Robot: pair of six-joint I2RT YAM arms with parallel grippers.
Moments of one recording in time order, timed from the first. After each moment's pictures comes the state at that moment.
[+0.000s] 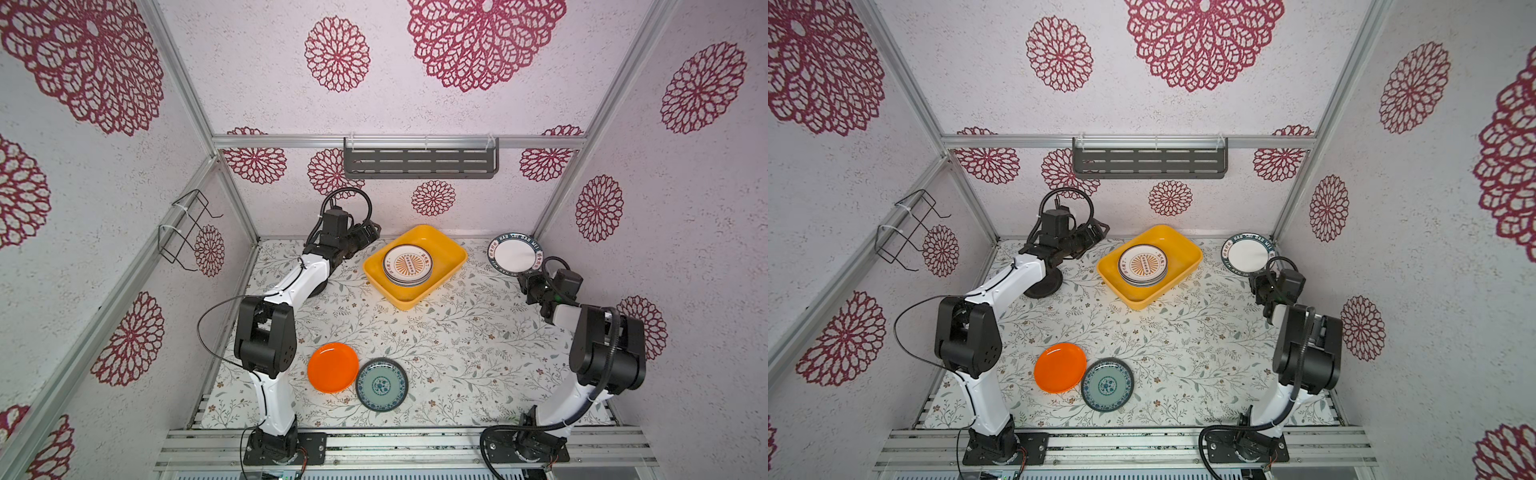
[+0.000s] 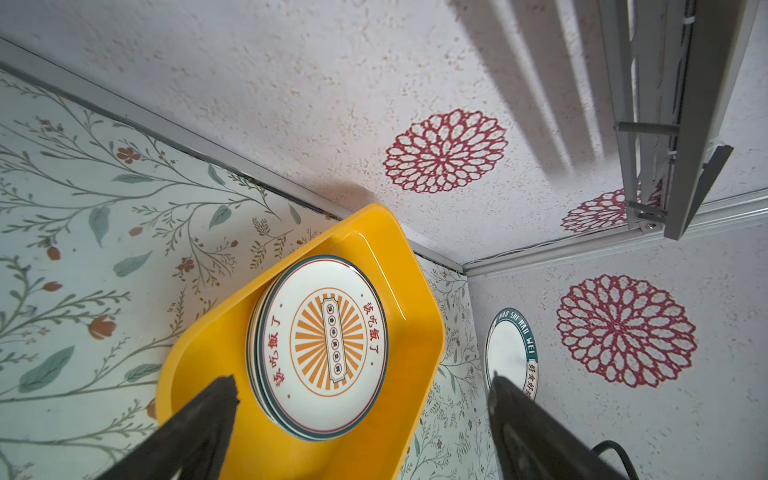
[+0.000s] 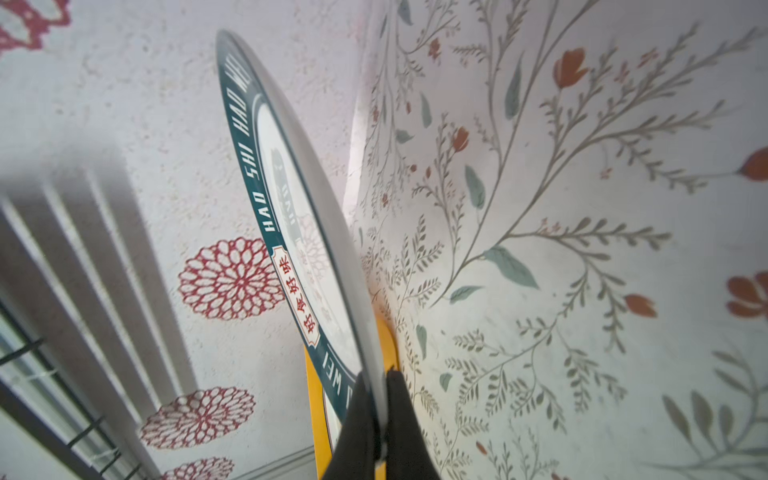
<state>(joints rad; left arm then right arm) -0.31 1.93 1.62 -0.16 0.24 -0.80 -0.30 1.72 0.87 0.41 -0.47 1.20</state>
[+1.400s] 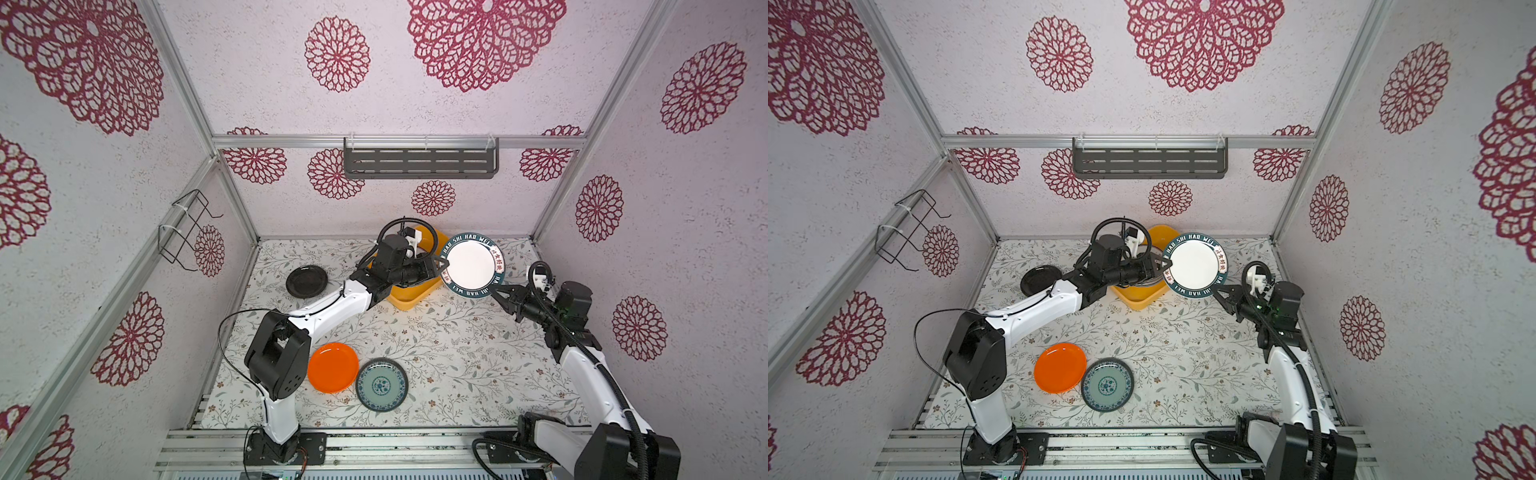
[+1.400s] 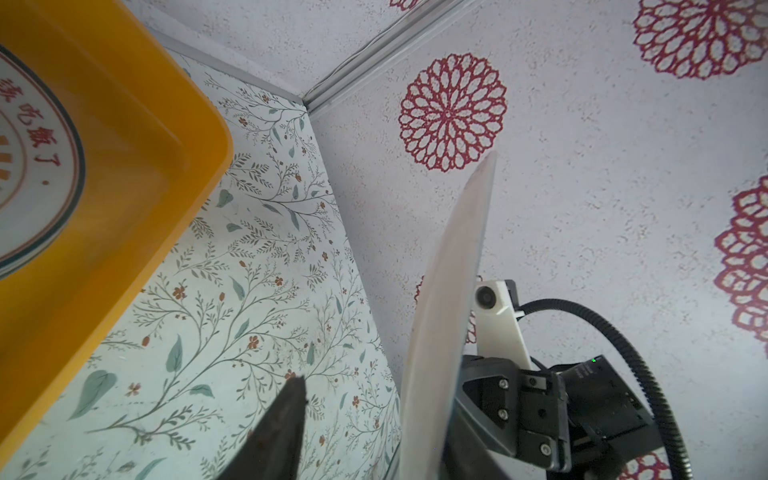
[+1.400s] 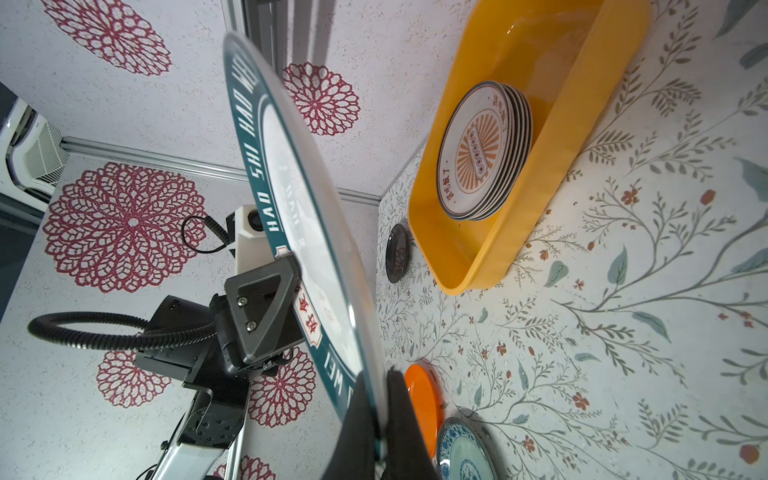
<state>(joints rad) -0.68 1.85 1.49 0.06 0.40 -0.93 -0.17 1.05 0.68 0.05 -0.96 1.03</state>
